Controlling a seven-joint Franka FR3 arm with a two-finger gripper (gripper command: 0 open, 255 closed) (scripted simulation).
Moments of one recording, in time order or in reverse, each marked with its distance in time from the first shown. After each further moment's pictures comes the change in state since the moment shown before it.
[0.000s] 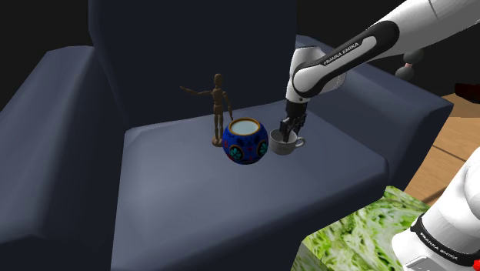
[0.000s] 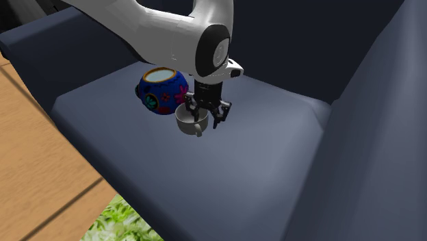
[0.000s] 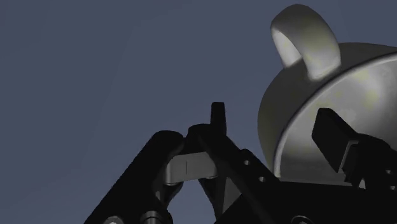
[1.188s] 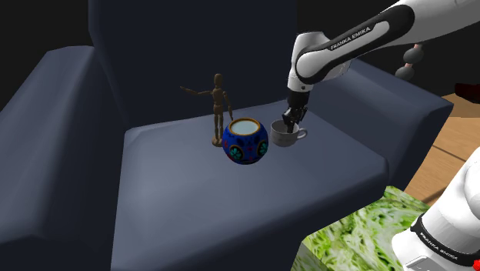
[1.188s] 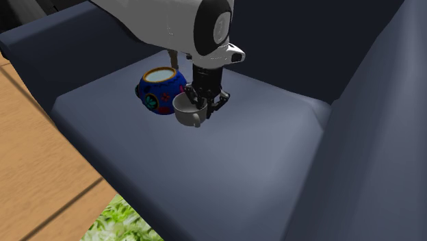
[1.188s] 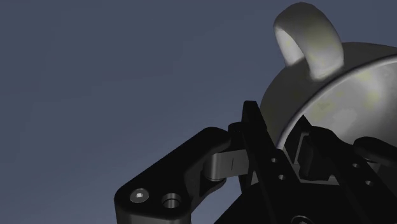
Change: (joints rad) arm 0.000 -0.061 0.000 0.042 -0.009 -0.103 0.013
